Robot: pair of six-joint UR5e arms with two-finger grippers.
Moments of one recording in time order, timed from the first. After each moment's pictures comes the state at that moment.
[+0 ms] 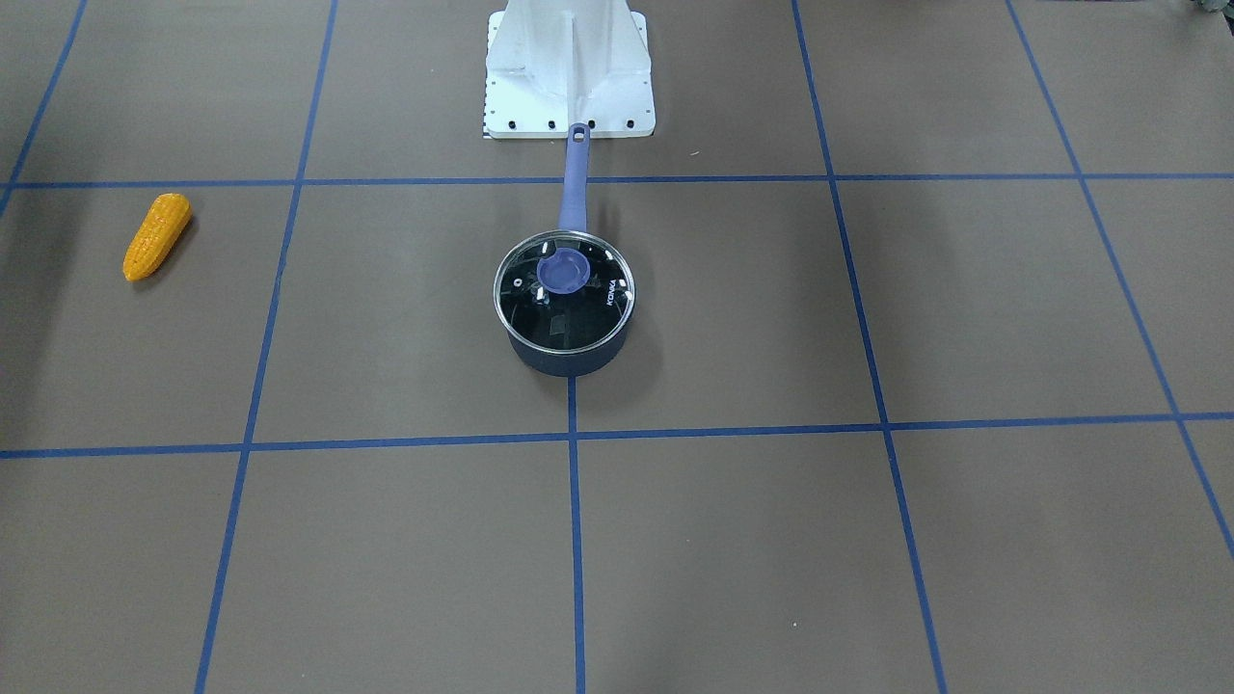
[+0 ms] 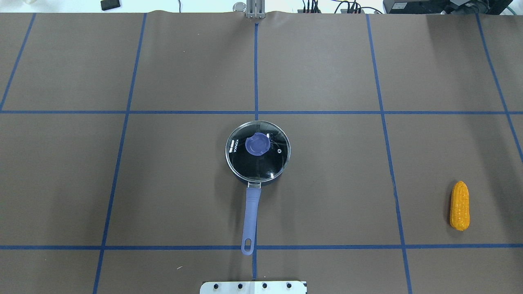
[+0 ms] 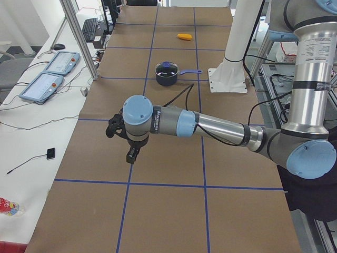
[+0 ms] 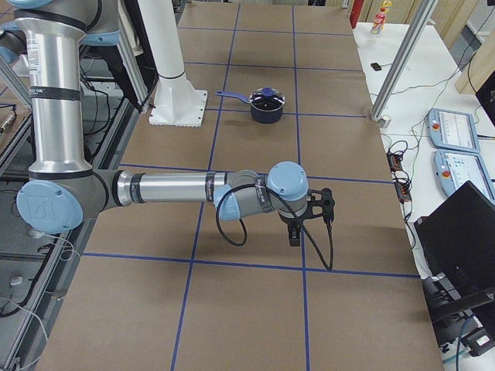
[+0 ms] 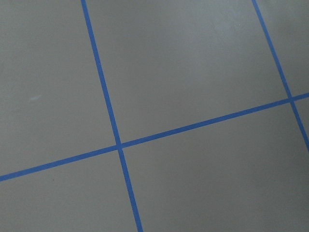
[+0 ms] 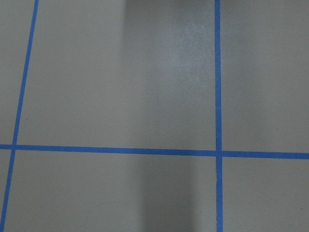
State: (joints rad) left arm -1.68 -1.60 -1.78 -1.48 -2.51 0.22; right arm 1.59 -1.58 1.64 -1.33 2.50 0.20
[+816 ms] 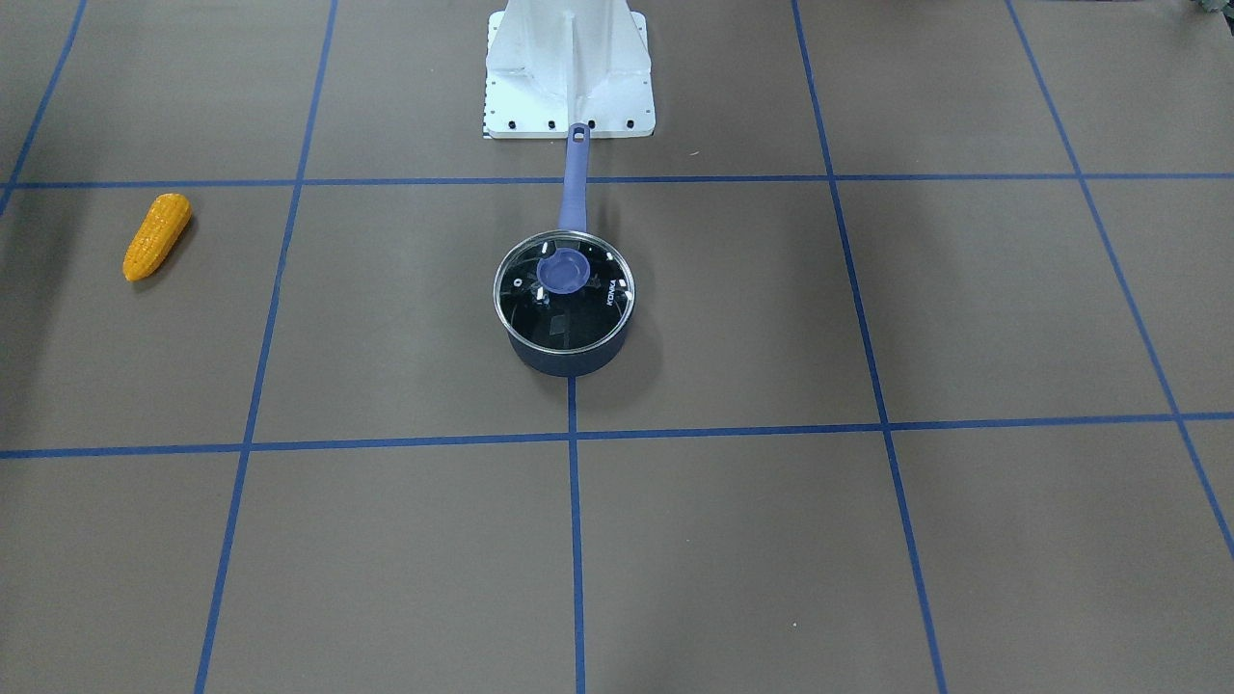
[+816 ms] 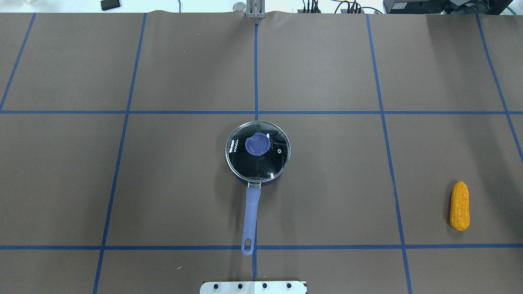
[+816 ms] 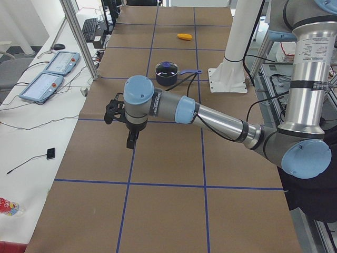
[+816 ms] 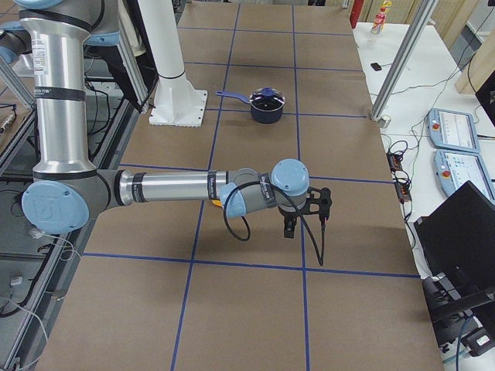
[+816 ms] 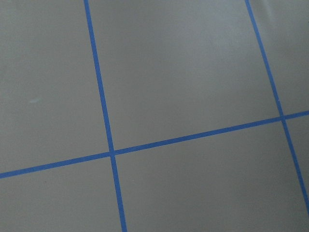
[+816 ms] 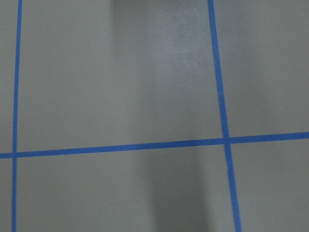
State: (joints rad) left arm -1.63 -1.63 -1.92 -1.47 -2.51 -0.14; right arm 1.47 -1.59 1.69 -1.31 2.52 0.48
